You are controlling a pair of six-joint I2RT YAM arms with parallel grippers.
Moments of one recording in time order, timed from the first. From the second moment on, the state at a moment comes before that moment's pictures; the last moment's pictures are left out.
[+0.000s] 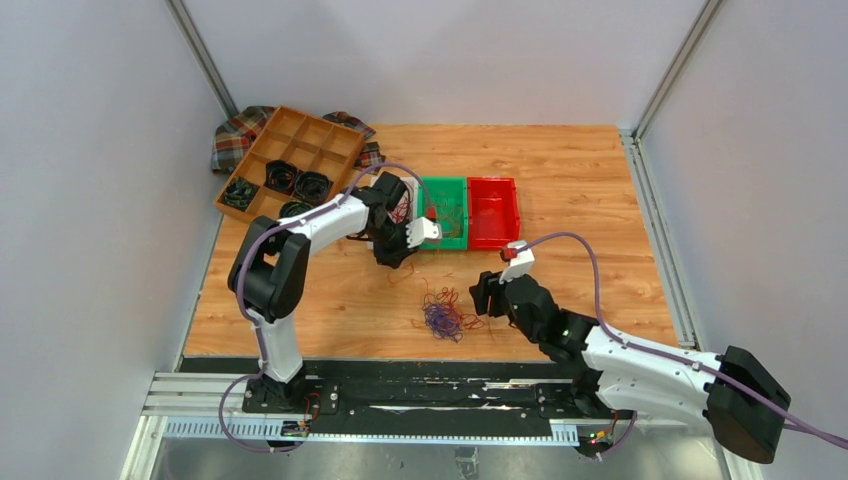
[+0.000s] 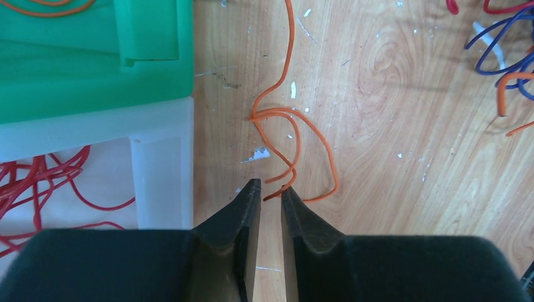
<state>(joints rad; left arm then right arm) -0.50 1.85 1.29 -0.75 0.39 0.89 0.96 0.92 0.33 0.15 0.42 0.43</state>
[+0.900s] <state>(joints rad) -0.50 1.82 1.60 -0.94 0.50 0.87 0.91 0.85 0.39 0.06 0.42 0.43</state>
